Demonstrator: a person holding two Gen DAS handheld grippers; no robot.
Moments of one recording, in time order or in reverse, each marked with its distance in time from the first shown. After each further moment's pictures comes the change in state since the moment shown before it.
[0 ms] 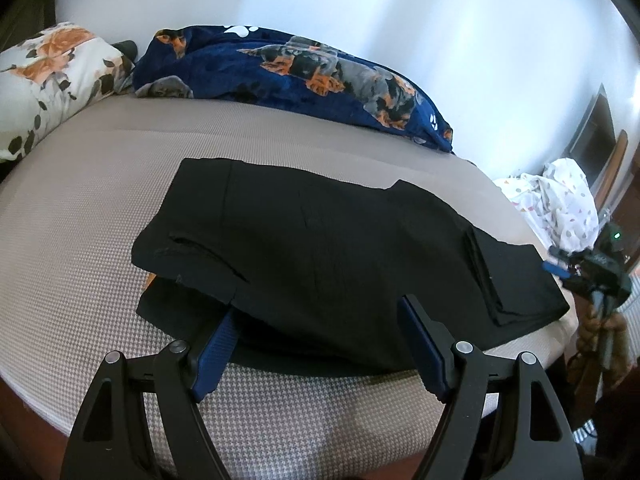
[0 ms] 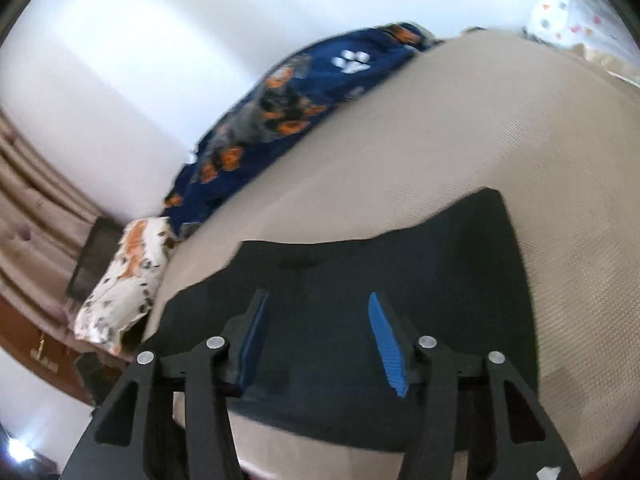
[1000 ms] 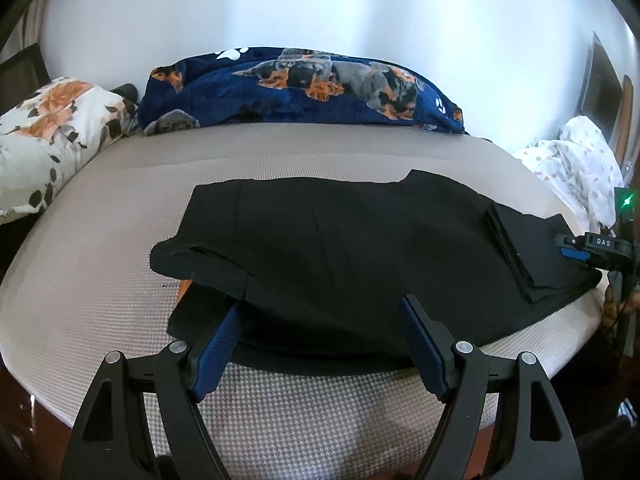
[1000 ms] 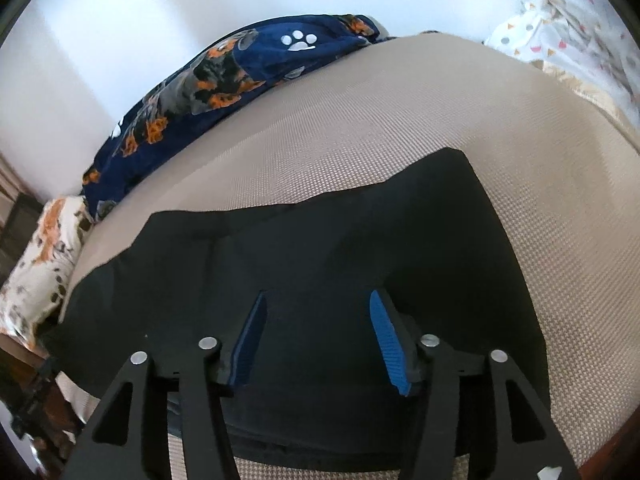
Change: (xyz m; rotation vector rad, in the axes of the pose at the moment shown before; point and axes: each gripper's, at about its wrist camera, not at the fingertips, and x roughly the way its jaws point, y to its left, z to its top) left arm -0.005 -0.017 -0.003 0.160 -0.026 0.140; right arm 0.032 0.018 -0.028 -0.103 -0.011 -0.298
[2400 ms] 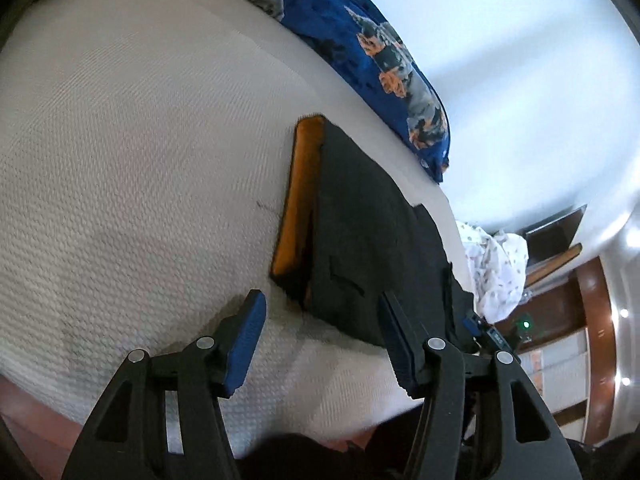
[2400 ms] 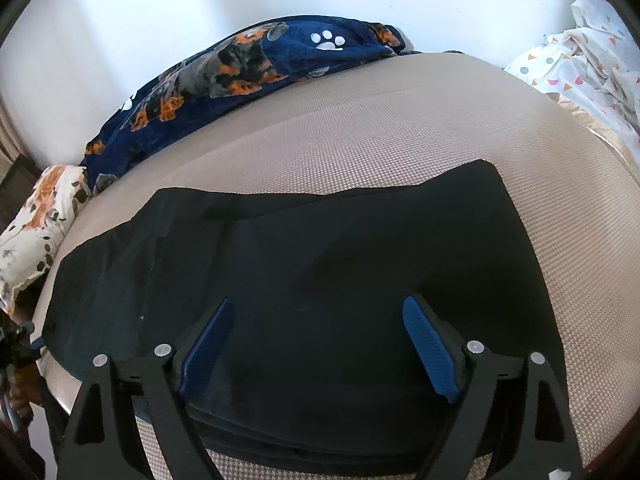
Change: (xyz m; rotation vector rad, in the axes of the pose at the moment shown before) left arm 0.010 0.172 -0.027 -0.584 0.220 -0.461; right arm 0.005 0.023 -0.008 -0.110 -0.014 -0.032
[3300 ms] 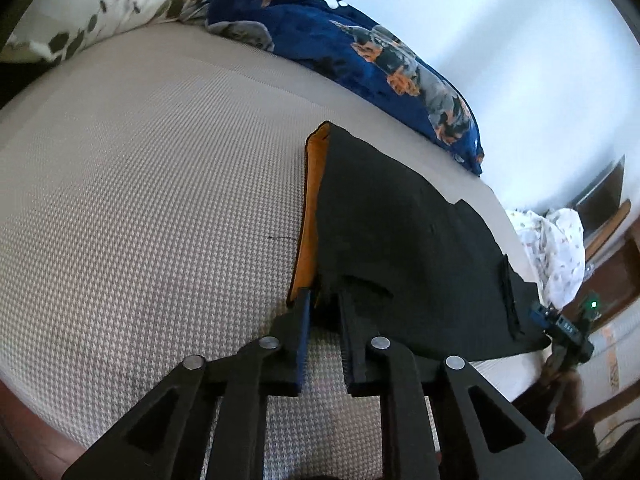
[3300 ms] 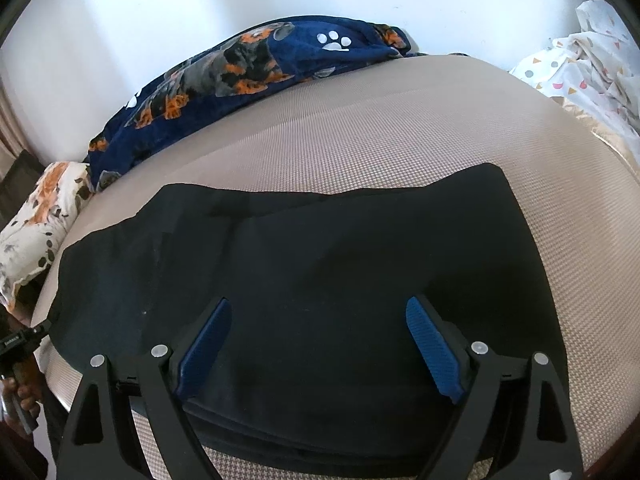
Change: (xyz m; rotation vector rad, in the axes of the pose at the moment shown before) left arm 0.014 -0.021 -0.001 0.202 -0.118 0.239; right arm 0.000 0.002 -0.001 -0.005 -0.006 0.016
